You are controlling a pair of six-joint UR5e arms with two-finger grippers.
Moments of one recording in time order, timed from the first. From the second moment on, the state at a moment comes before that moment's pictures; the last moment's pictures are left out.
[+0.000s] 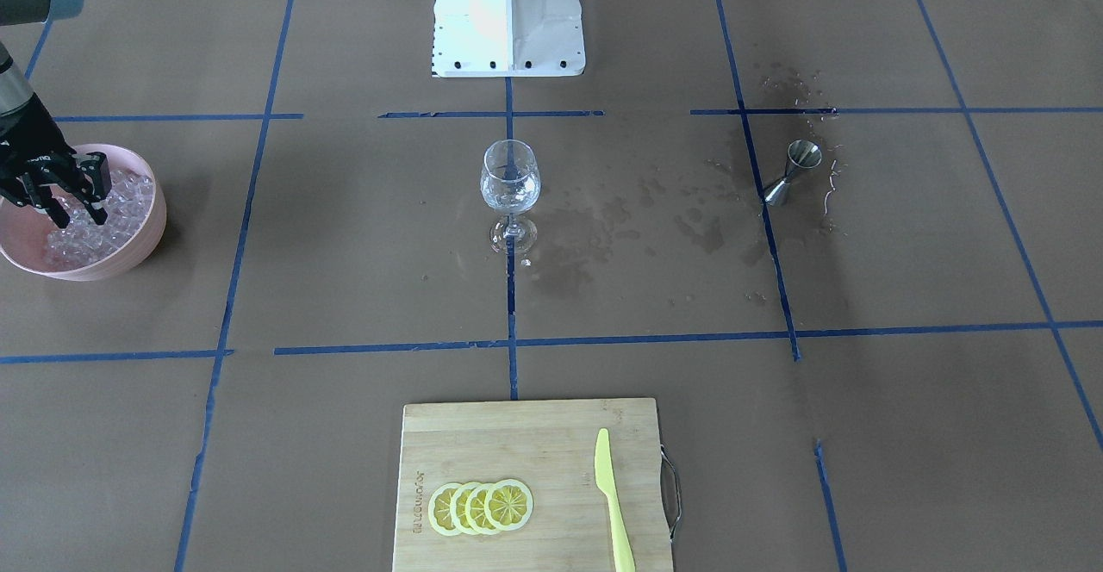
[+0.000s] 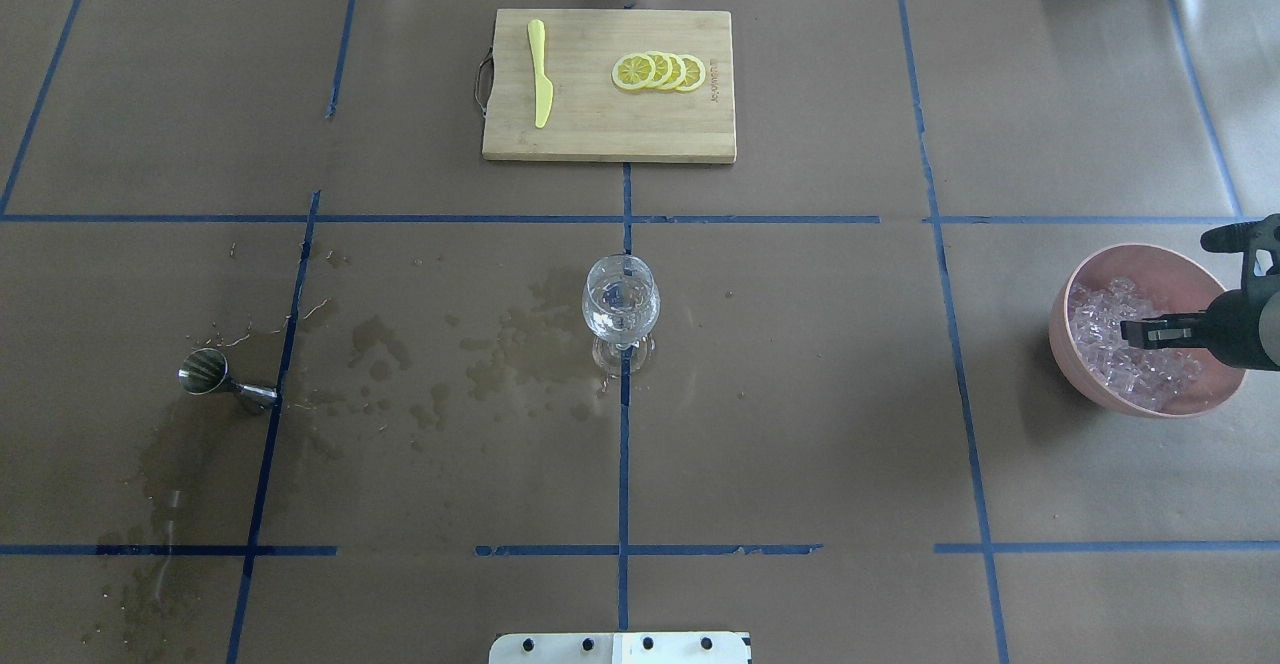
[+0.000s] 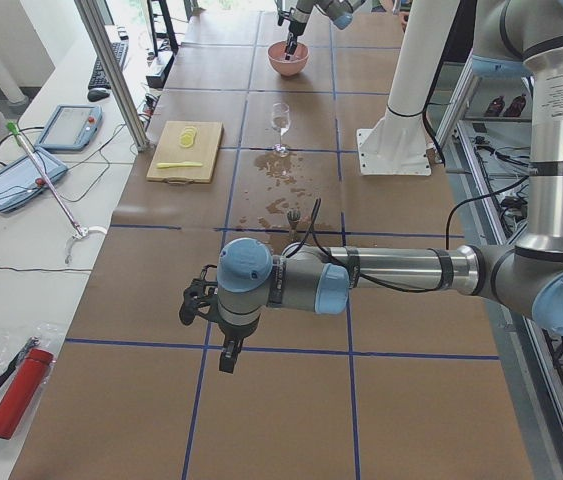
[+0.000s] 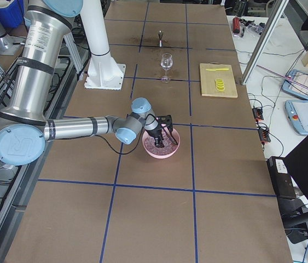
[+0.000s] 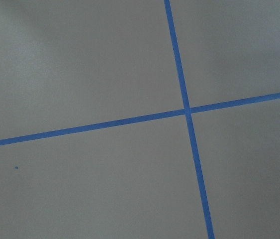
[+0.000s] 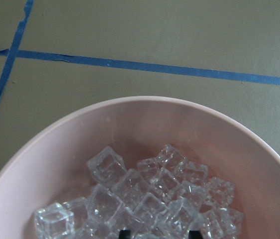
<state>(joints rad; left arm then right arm) -1.67 -1.50 -1.66 -1.69 -2.32 0.14 0.82 -1.86 1.85 -0.76 1.82 0.90</state>
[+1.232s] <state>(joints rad) -1.67 -1.50 -1.66 -1.69 -2.32 0.14 0.83 -1.85 2.02 -0.76 1.83 0.89</state>
